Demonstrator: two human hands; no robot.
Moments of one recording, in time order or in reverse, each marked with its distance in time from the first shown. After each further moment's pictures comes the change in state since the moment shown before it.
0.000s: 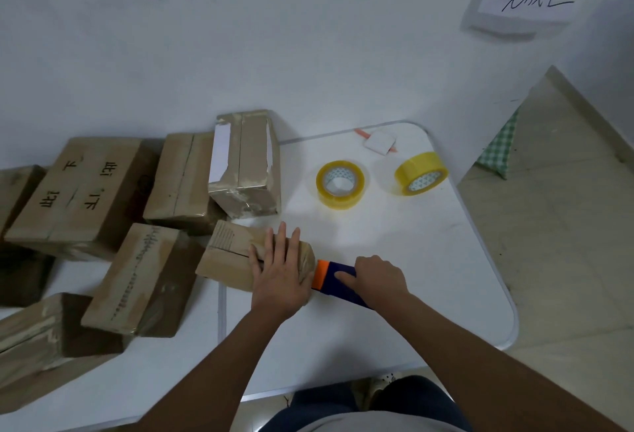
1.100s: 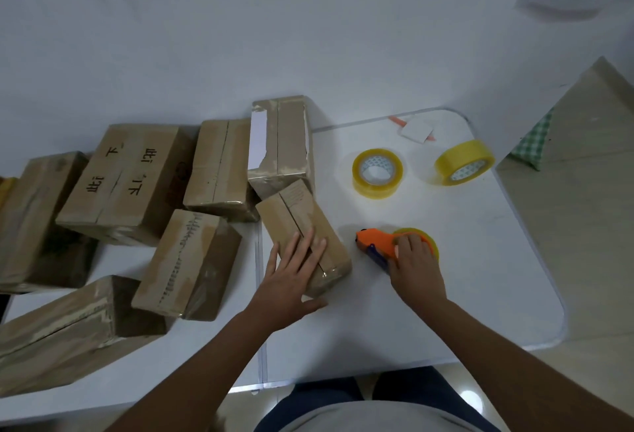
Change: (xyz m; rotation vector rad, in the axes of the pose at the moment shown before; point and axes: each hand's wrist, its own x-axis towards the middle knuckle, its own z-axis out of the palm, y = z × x) left_hand -0.032 -0.077 -0.022 0.016 -0.144 0.341; right_hand 0.018 0.003 0.057 0.220 0.463 -0.028
